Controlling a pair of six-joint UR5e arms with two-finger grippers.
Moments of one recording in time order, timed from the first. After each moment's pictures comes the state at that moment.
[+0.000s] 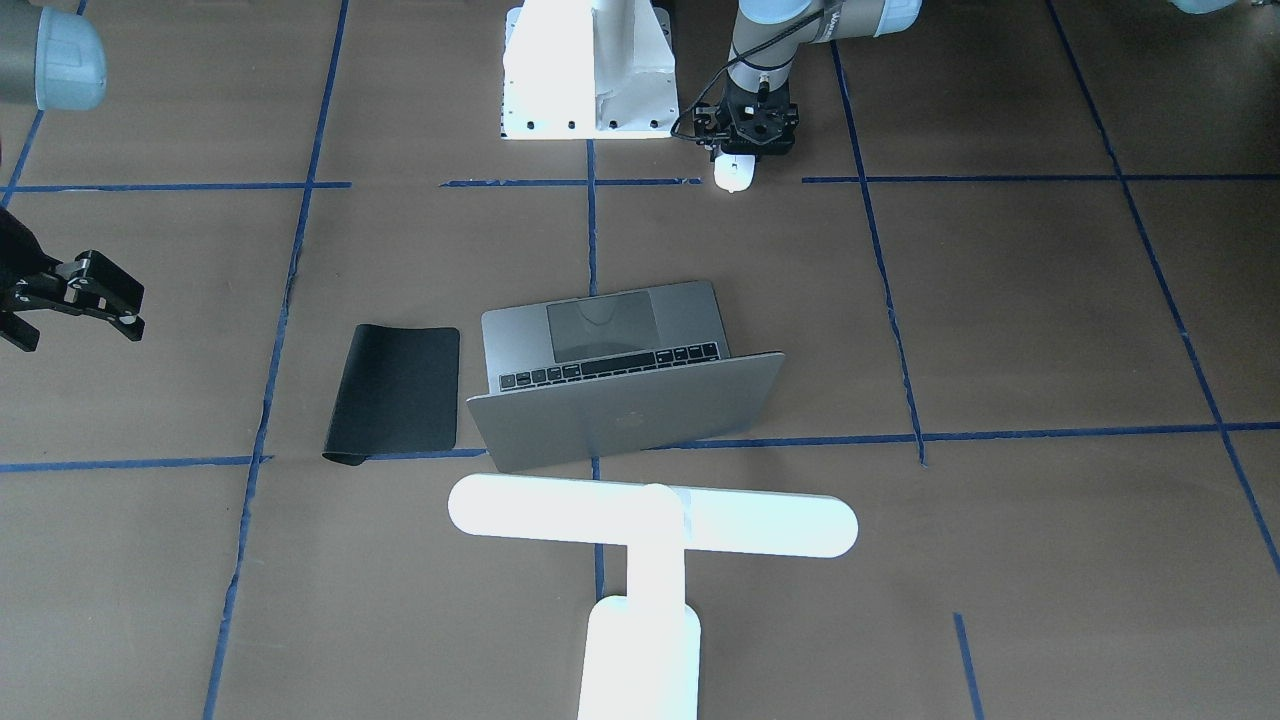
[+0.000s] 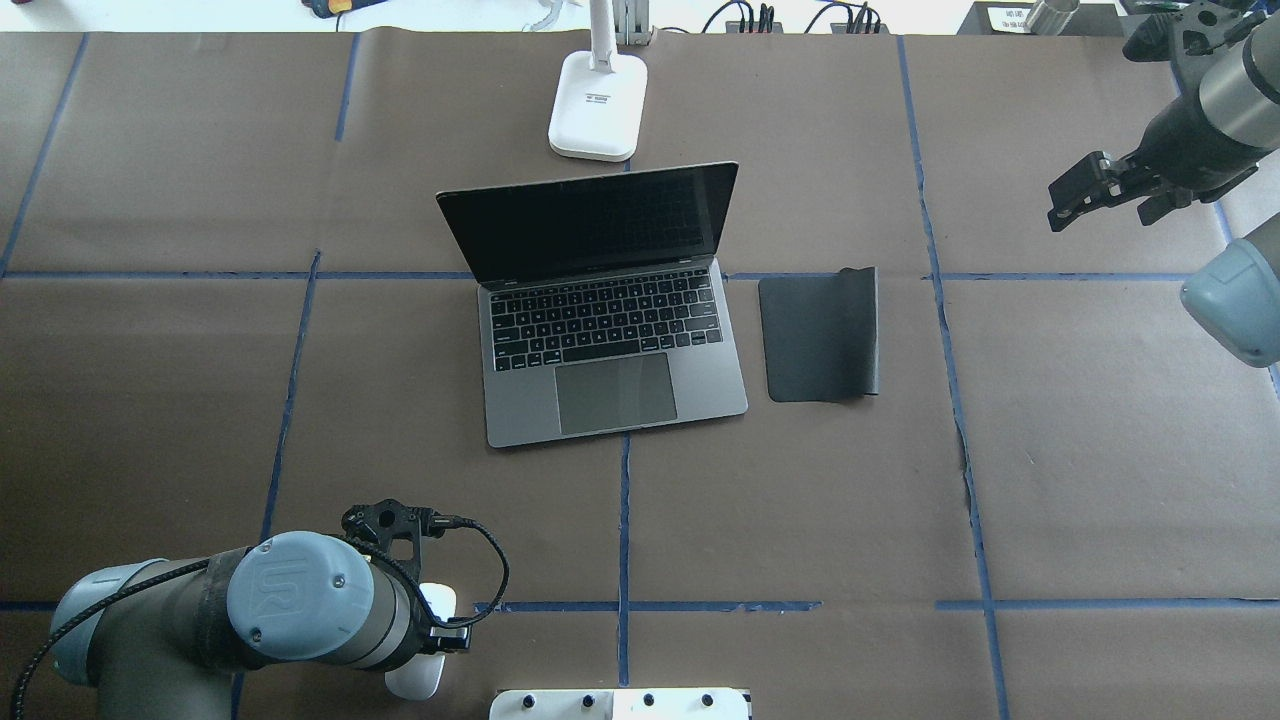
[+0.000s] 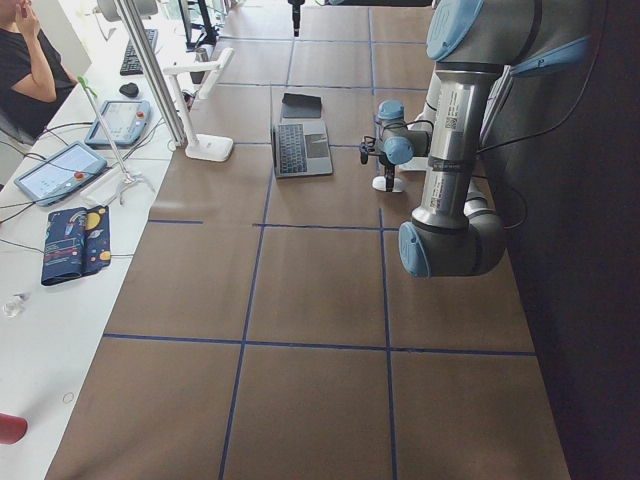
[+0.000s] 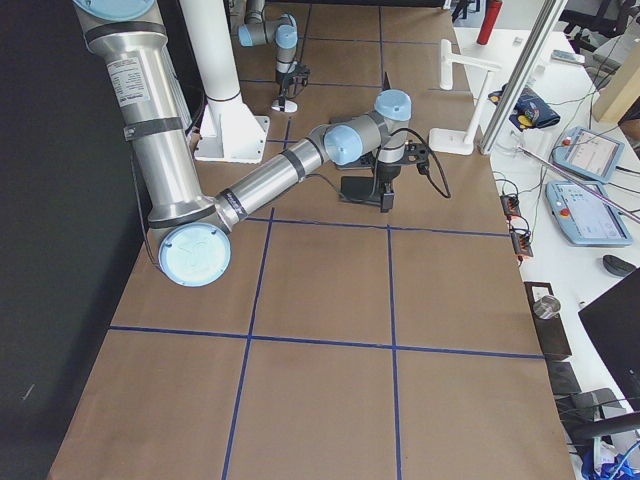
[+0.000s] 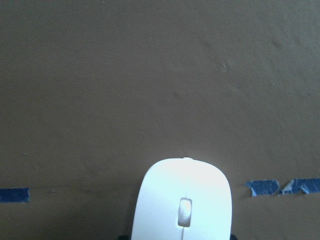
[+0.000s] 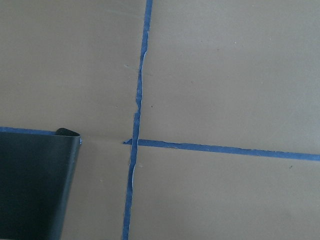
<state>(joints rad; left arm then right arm) -0.17 -1.82 -2.02 -1.65 -1.79 -1.41 1.12 -1.31 1.90 -1.68 2.22 0.57</state>
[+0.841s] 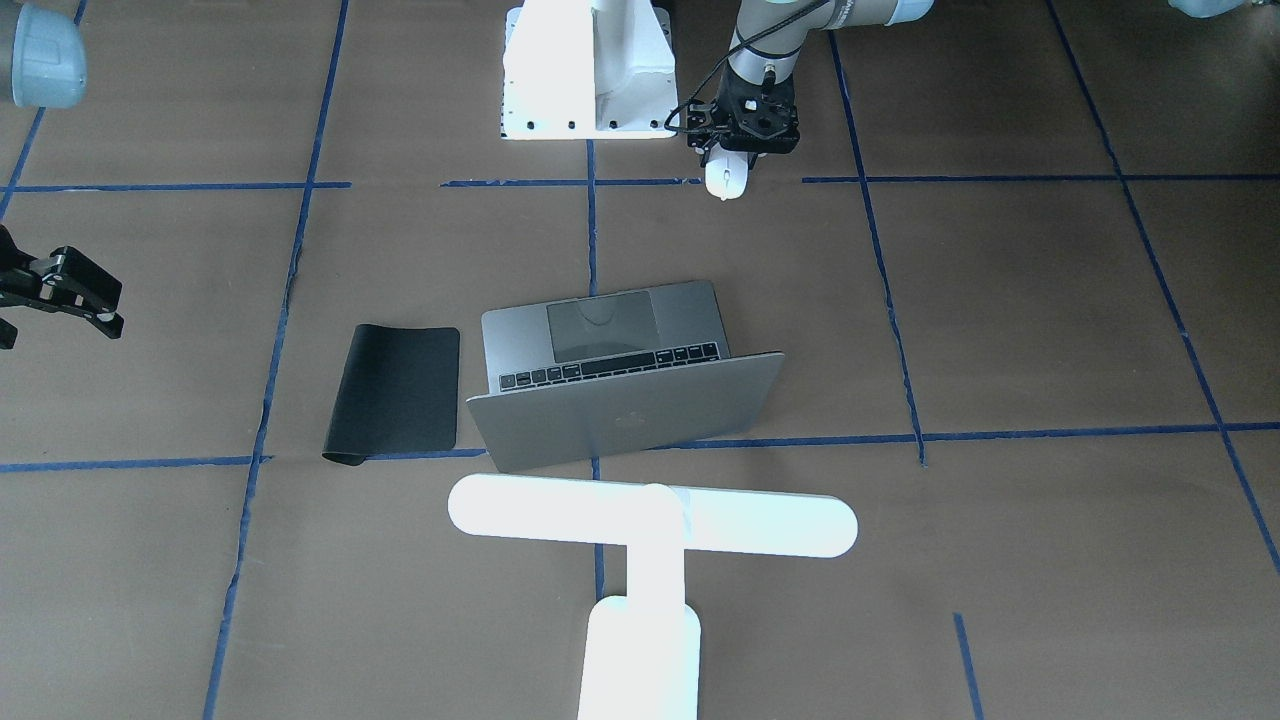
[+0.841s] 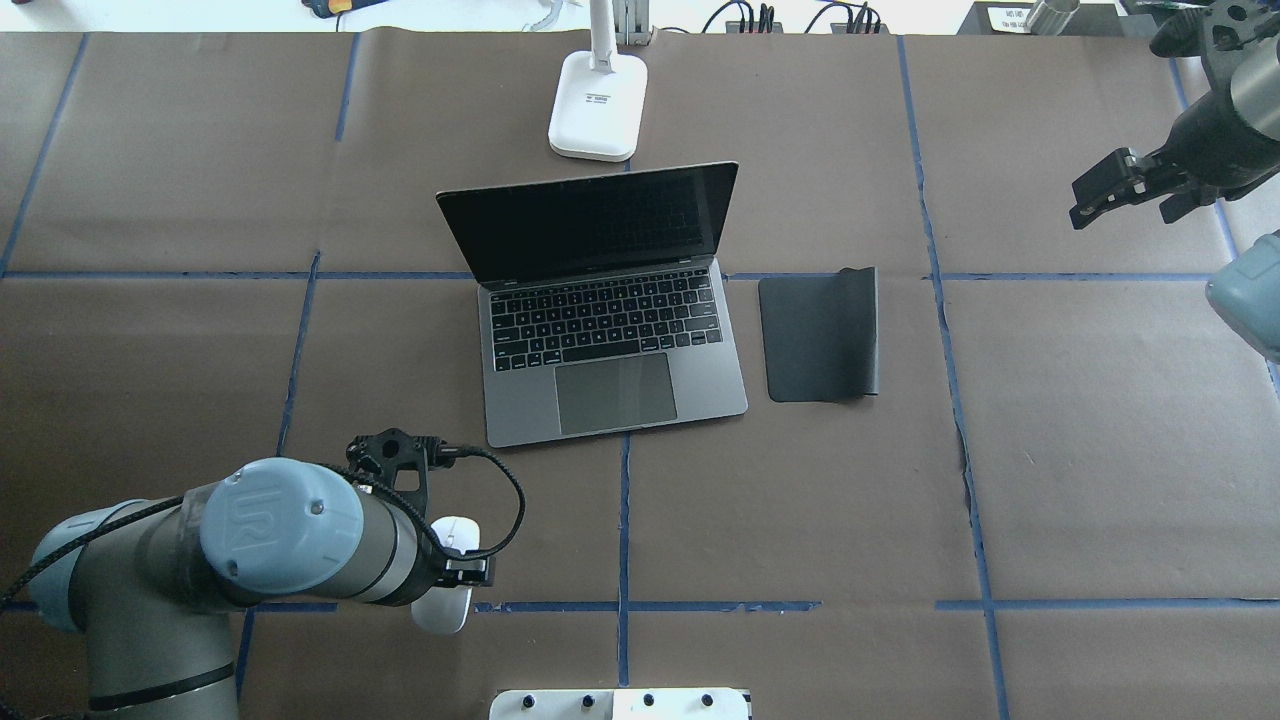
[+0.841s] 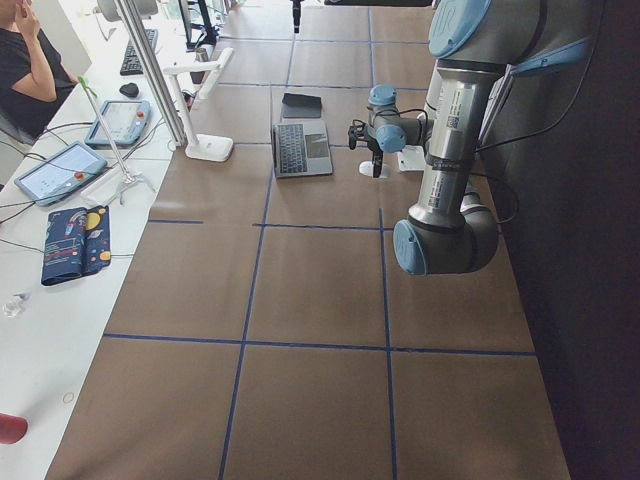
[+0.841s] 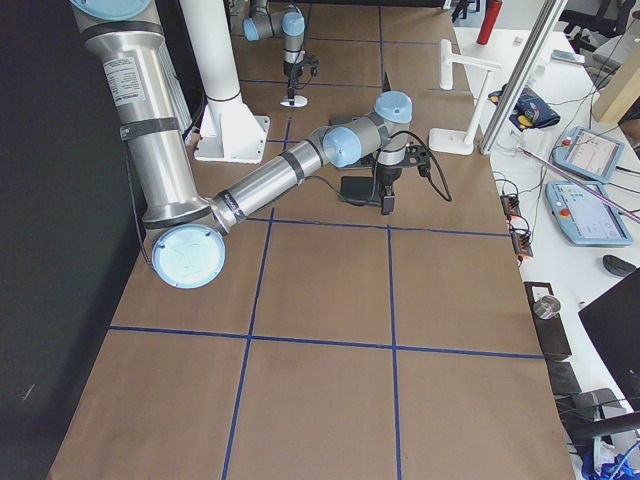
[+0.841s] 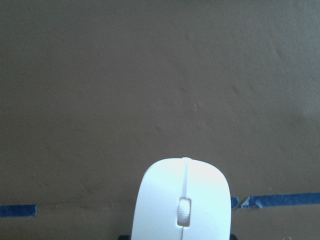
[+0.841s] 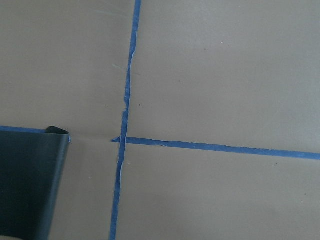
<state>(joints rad) -0.29 -1.91 -2.04 -1.63 -1.79 -1.35 1.16 -1.35 1.92 -1.68 2.23 0.52</state>
